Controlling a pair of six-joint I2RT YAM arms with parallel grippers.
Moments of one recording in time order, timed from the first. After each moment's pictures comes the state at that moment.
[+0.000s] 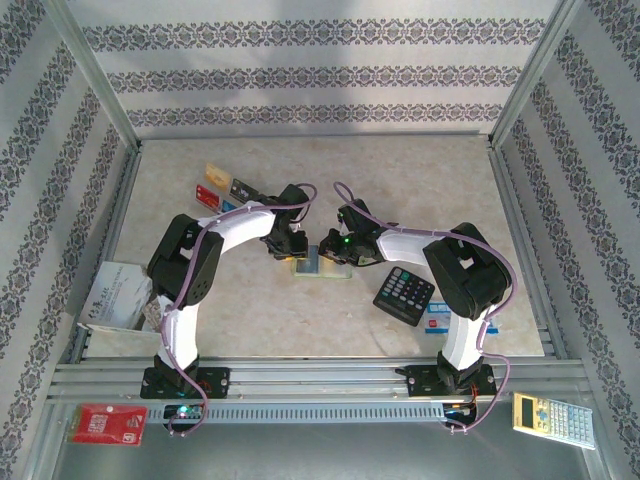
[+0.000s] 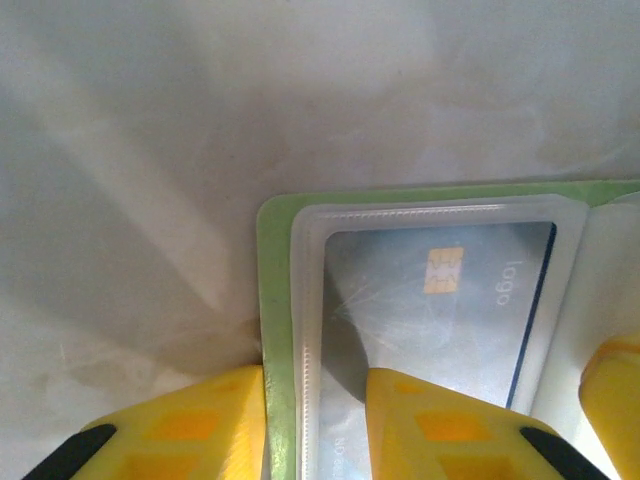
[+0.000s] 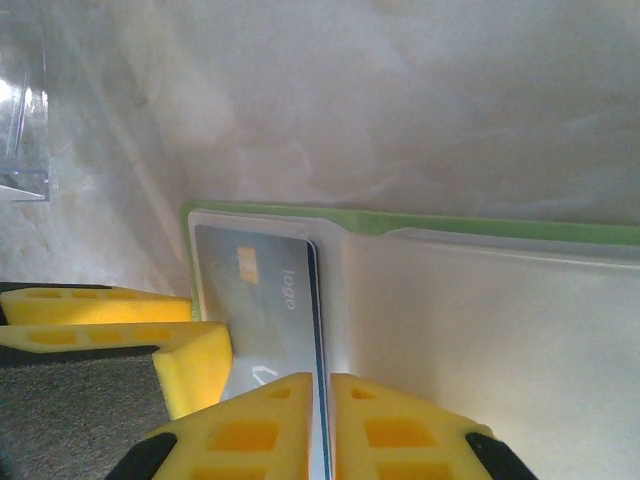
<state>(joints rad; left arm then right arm) -0.52 2.00 1.38 -0.75 0.18 -0.56 0.56 1.85 0.99 -0.09 -0.41 0.92</state>
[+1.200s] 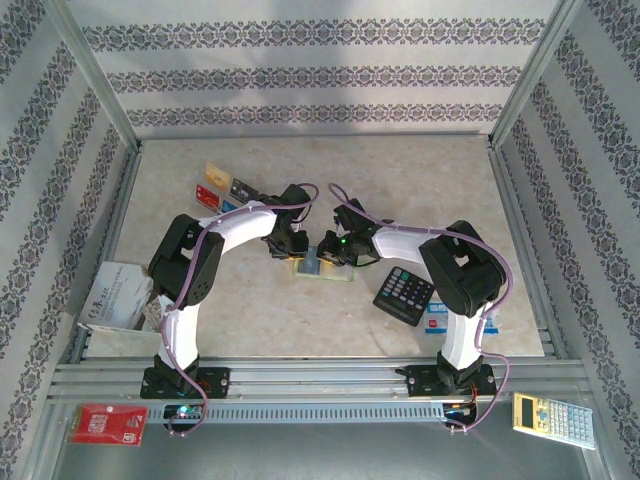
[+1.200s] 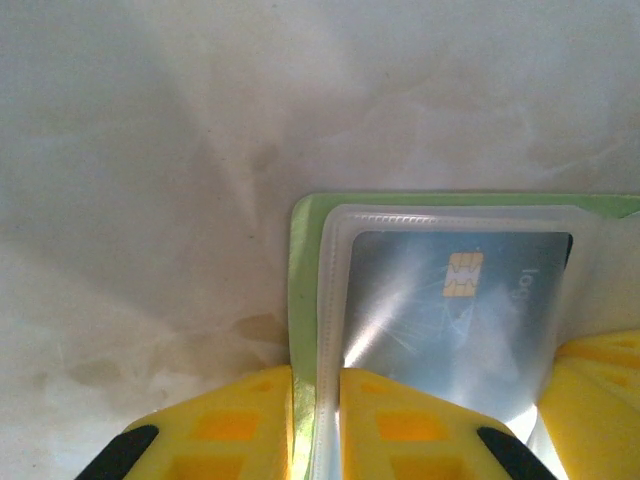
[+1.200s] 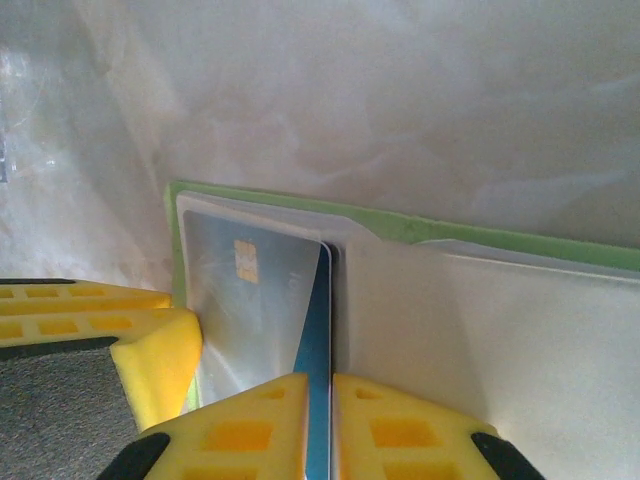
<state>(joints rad) -0.53 2.01 1.39 -0.76 0.17 -0.56 0.57 1.88 1.04 -0.18 -0.40 0.89</state>
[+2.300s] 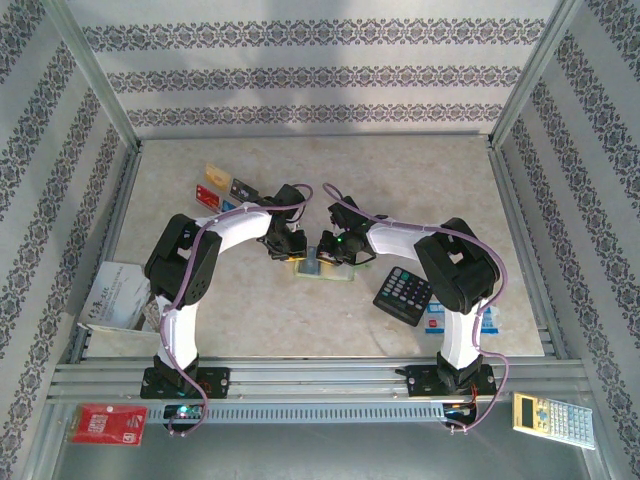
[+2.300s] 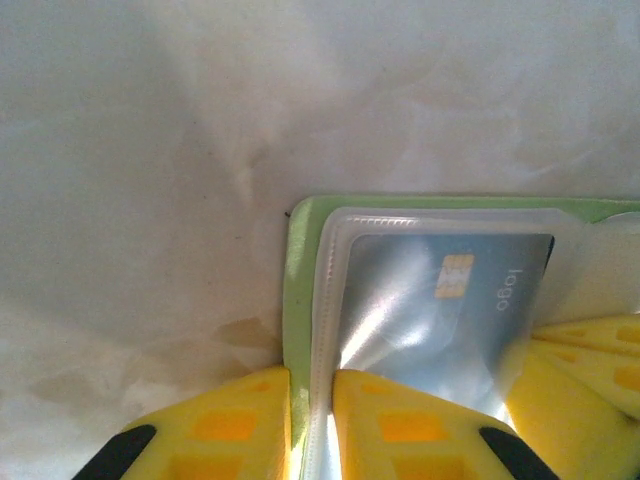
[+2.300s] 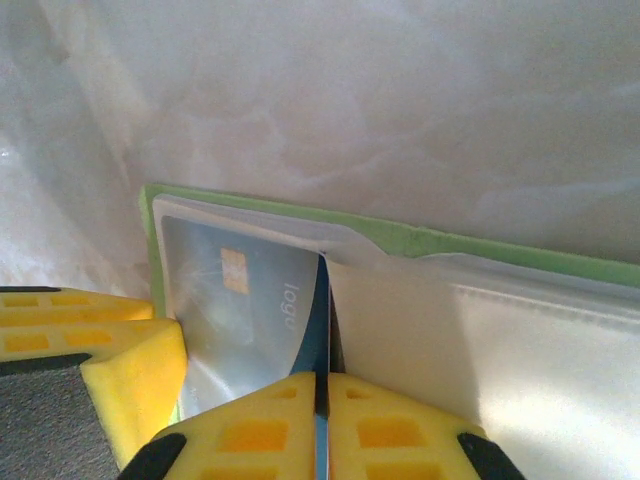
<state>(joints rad) -0.50 1.99 1.34 -0.68 0.27 -0.59 0.59 1.92 1.12 -0.28 -0.37 0.86</state>
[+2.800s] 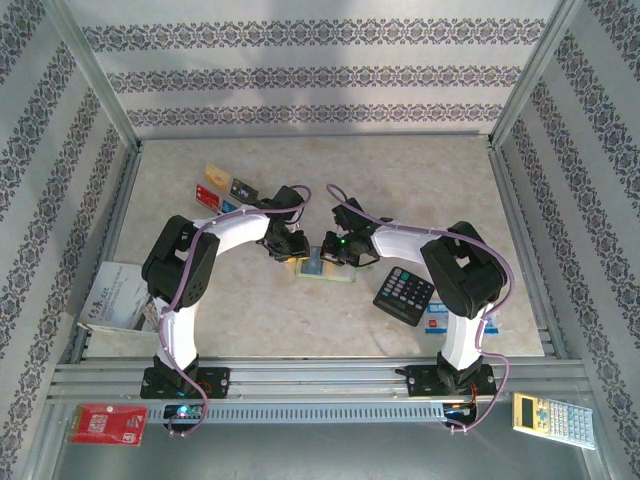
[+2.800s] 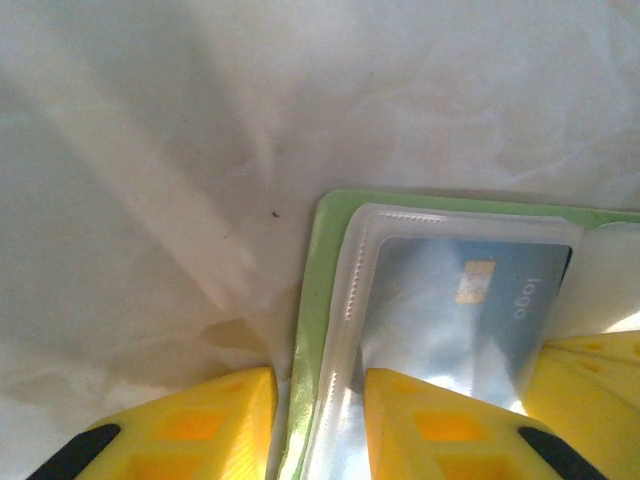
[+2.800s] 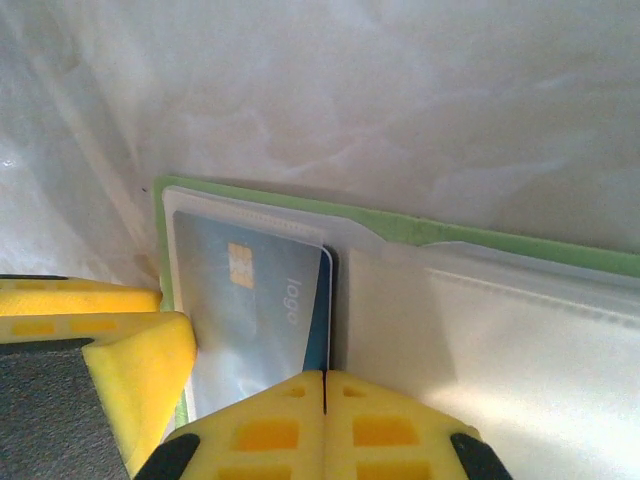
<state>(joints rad) -0.50 1.97 1.30 -0.63 0.27 -0.62 0.58 1.86 1.06 -0.26 -0.34 0.85</state>
